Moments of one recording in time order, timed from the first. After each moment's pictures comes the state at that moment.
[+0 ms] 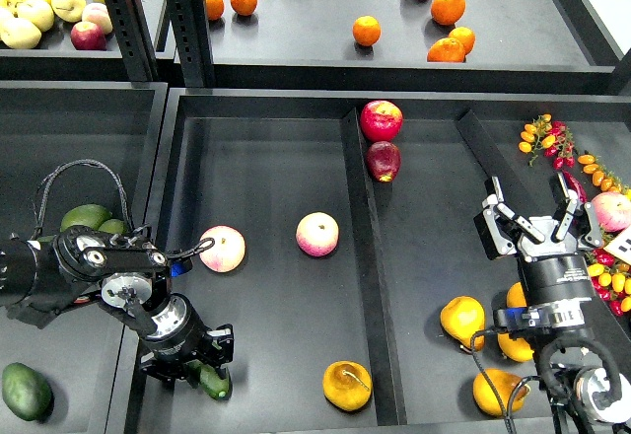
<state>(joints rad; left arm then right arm) -1.03 0.15 0.50 -0.86 0.12 -0.49 0.49 -0.08 0.01 1.59 1.32 0.37 0.44 -0.29</state>
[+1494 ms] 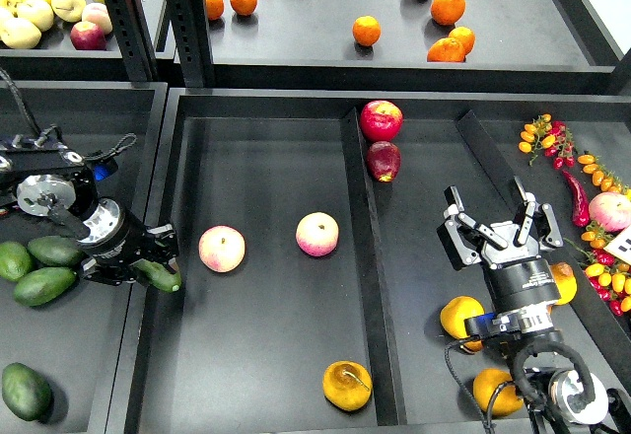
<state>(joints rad) -1.24 0.48 0.50 -0.92 0.06 -0.49 0.49 -0.08 0.01 1.47 1.32 0.37 0.45 -0.29</state>
